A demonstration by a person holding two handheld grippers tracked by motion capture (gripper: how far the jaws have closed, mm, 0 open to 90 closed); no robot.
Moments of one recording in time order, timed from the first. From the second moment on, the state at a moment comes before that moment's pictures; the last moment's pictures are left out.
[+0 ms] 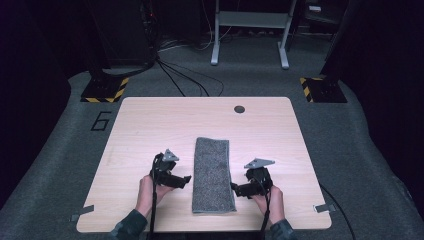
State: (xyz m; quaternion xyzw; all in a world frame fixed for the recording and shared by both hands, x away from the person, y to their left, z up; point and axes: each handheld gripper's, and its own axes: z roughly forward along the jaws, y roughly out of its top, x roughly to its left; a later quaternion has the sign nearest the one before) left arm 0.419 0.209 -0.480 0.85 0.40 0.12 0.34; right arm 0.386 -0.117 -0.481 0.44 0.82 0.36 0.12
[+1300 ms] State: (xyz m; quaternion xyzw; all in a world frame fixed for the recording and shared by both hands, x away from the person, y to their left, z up) left arm 0.555 0.170 -0.504 0.82 0.47 0.11 0.31; right arm 0.546 -0.077 -0.504 0.49 0.80 0.32 0.12
